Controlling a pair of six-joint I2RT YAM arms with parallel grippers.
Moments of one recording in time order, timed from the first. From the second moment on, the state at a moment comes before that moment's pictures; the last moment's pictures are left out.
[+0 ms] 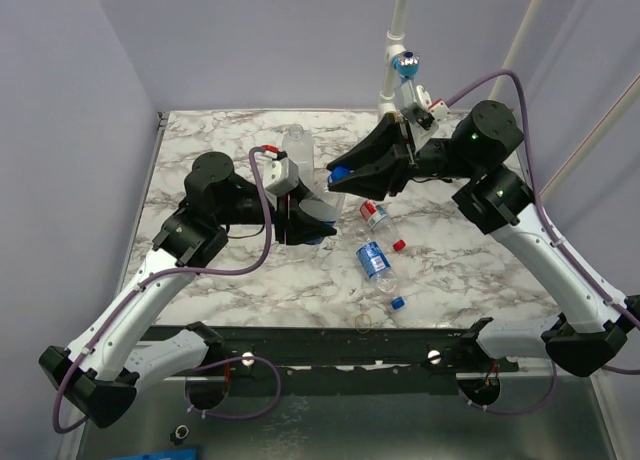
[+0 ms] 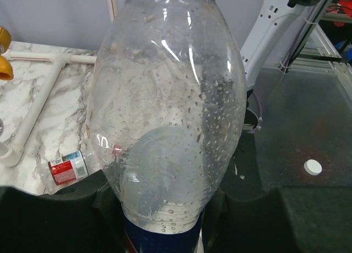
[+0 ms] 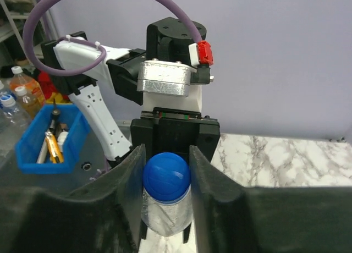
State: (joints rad) left arm -0.58 1.00 1.12 -0.17 0.95 -0.03; right arm 0.69 1.27 1.54 -0.01 -0.96 0.16
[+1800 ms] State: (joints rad) left arm -0.57 0.83 0.98 -0.33 -0.01 0.13; right arm 0.69 1.49 1.47 -0.12 -0.40 0.13
